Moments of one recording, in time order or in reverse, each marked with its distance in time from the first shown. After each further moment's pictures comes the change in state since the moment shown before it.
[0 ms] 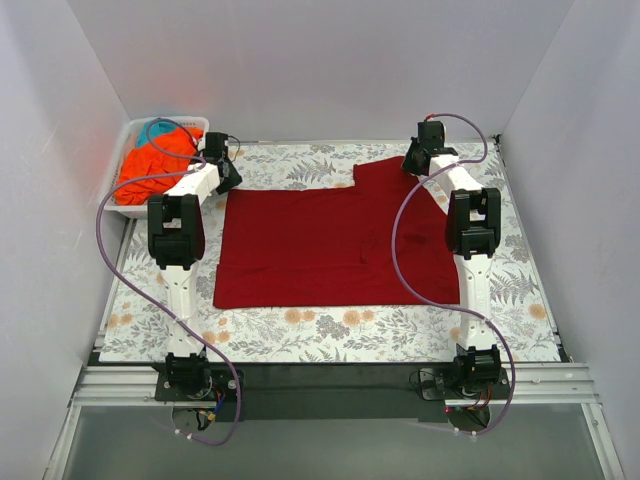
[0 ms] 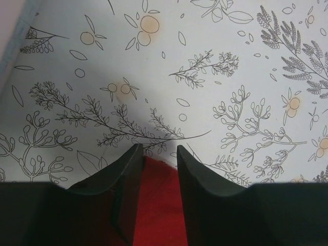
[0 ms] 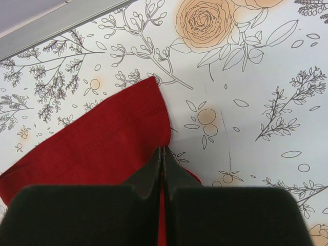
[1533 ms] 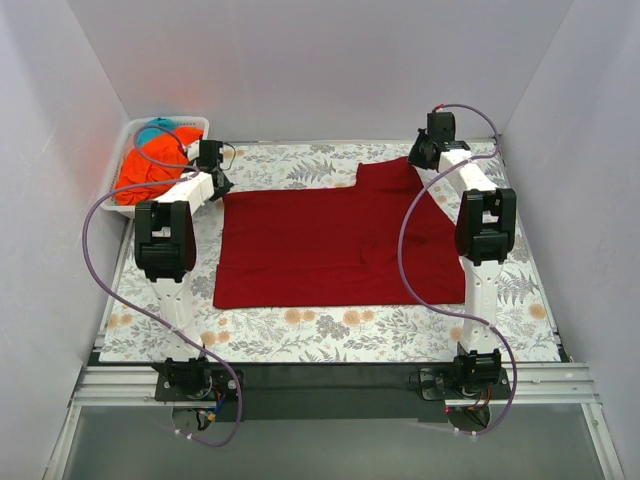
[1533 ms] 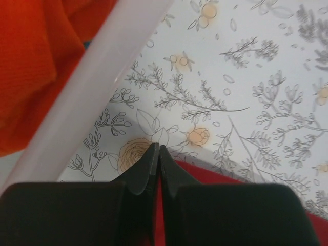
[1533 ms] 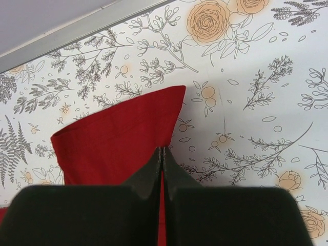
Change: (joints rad) left arm 0.003 -0.195 -0.263 0.074 -0.124 -0.018; right arm -0.014 -0.177 -0.128 -0.016 -0.035 0.001
